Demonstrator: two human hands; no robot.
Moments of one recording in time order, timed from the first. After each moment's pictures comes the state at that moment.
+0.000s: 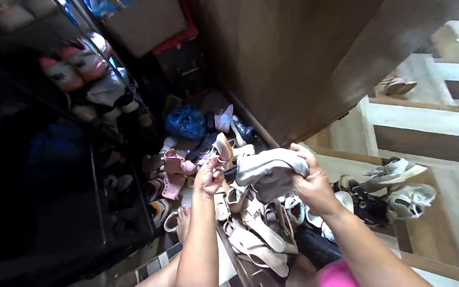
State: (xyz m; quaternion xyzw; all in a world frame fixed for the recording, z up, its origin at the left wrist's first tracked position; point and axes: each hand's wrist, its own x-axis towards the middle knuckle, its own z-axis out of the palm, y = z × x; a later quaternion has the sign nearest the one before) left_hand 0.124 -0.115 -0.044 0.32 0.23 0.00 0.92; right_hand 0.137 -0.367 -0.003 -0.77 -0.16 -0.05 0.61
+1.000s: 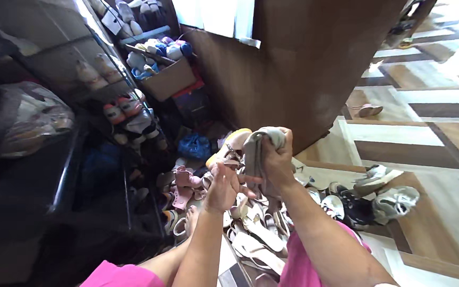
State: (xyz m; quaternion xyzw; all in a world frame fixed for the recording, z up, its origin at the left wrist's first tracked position) left_hand 0.019 -0.195 0.076 0.47 -0.14 -0.02 0.87; right_hand 0.089 -0.333 0.077 -0.58 -0.19 -0.16 0.78
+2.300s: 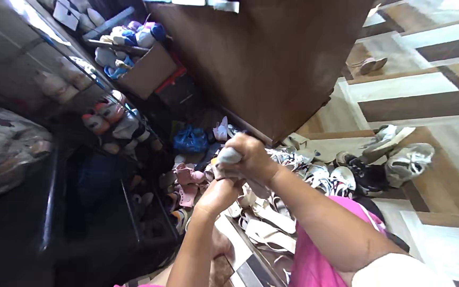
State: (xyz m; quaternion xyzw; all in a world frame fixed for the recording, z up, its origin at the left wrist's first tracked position) left_hand 0.032 -0.173 0.090 0.96 -0.07 -0.18 0.22; right_hand 0.111 -0.308 0.057 -0.74 -0.41 -0.23 0.48
